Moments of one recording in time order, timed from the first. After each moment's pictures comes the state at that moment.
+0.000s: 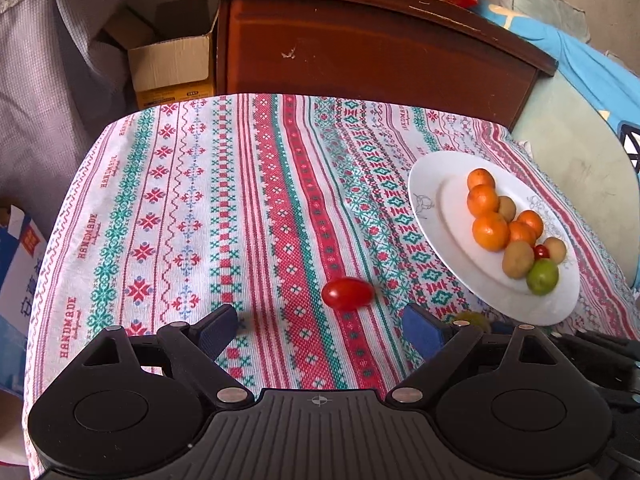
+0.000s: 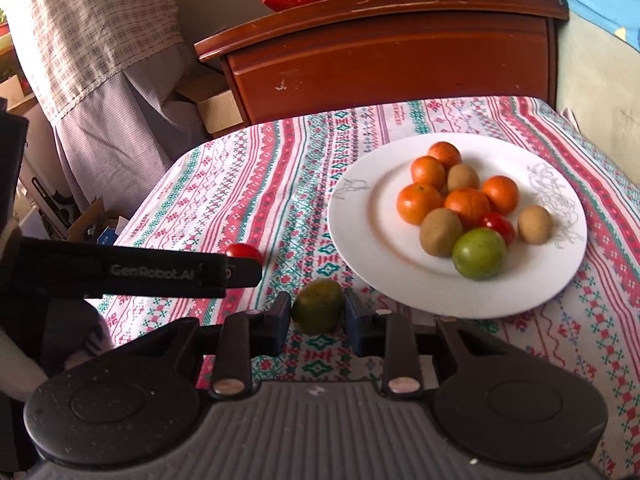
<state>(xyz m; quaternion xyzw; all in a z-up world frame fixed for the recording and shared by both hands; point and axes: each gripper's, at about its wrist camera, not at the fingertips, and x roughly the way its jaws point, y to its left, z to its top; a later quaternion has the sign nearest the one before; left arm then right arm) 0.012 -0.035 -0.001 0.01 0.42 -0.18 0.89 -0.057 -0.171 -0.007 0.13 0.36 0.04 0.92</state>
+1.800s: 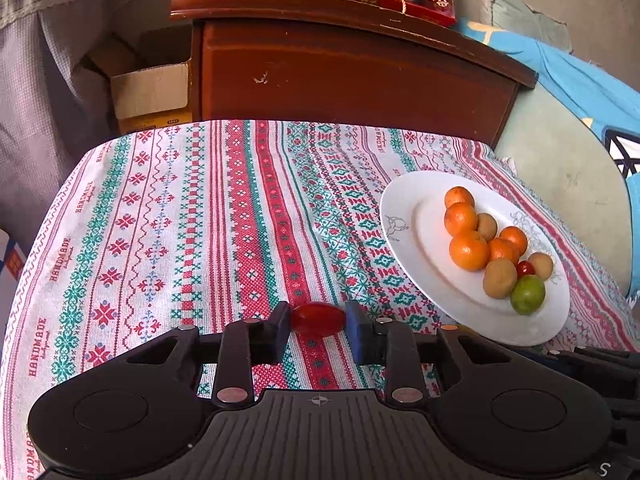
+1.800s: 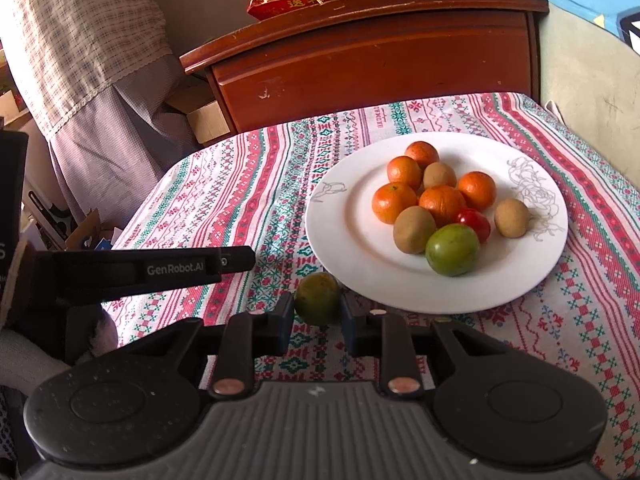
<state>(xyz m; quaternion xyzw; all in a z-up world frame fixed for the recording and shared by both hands) 0.007 -0.052 -0.003 0.00 0.38 -0.19 0.91 -0.063 -0.186 -0.007 0.14 0.36 0.03 0.92</state>
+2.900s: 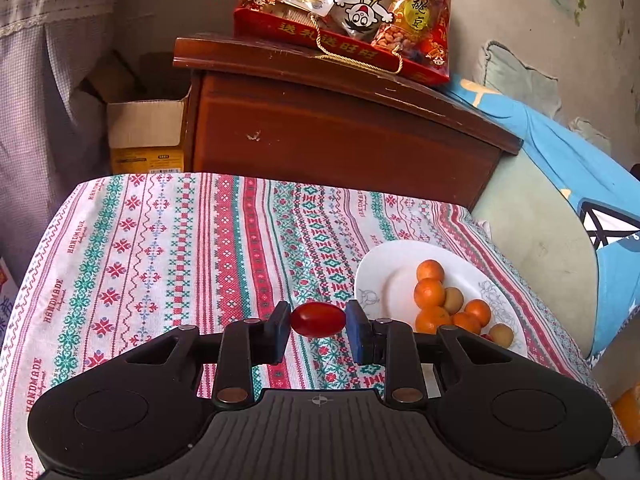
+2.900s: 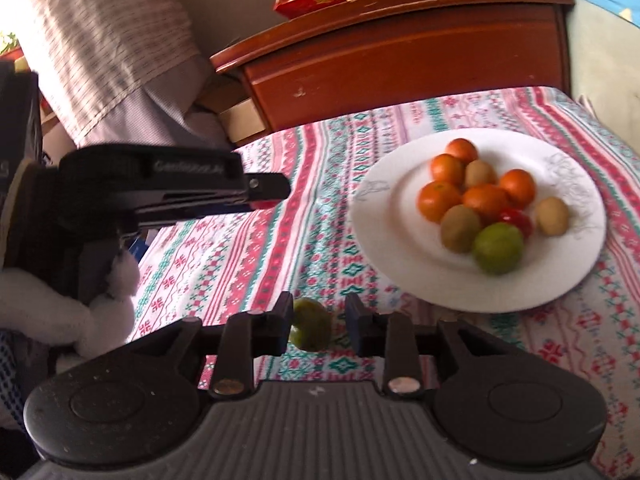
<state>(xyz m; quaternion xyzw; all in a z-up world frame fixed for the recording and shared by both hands) 0.016 -0.047 0.029 -0.06 0.33 -0.21 0.92 -0.061 -0.173 -0.002 0.16 0.36 0.08 0.92</state>
